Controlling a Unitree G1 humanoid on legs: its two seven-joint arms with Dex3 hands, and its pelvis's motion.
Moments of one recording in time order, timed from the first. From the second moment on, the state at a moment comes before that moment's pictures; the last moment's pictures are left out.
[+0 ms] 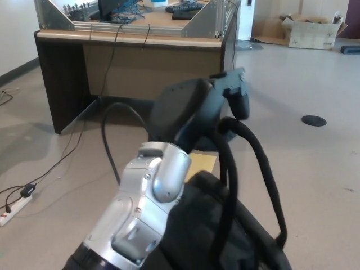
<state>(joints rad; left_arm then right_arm) -0.92 0.19 -0.33 0.10 0.65 0.15 0.15 -0.28 -0.27 0.08 1.05 -0.17 -0.62 0.00</state>
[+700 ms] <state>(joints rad) -0.66 0.42 0.07 -0.04 0.64 -0.12 0.38 -0.28 -0.27 0.07 1.05 -0.17 -0.62 0.00</state>
